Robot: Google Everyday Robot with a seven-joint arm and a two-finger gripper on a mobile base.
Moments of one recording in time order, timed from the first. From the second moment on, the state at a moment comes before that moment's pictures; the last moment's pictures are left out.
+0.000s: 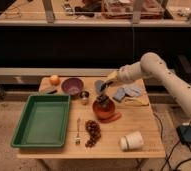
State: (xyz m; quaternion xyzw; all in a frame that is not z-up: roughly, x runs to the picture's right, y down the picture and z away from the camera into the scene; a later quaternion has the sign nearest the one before) arm 0.091 -0.042 0.791 0.09 -0.38 -0.49 0.78
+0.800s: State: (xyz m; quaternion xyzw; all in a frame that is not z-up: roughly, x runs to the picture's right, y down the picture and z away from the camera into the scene) arm 0.111 0.012 0.759 0.06 -0.40 -0.49 0.77
